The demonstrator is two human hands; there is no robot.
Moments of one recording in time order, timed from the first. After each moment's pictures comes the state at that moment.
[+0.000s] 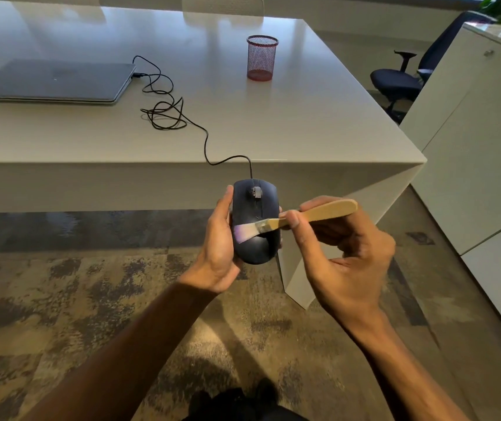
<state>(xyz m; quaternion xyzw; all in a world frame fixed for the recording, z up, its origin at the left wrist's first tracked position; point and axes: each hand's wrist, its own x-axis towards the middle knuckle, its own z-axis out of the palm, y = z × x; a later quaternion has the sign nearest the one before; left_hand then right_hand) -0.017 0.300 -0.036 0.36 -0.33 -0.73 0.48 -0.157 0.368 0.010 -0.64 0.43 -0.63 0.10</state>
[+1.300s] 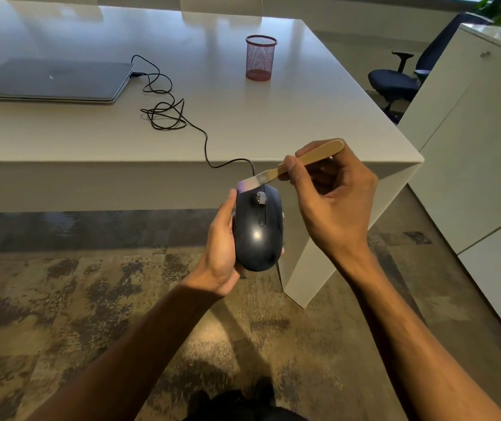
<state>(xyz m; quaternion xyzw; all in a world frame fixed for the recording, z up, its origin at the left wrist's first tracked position) -0.017 0.304 -0.042 0.30 -0.36 -0.75 0.47 -0.159 0.313 0.032 -0.62 0.46 -0.62 0.13</state>
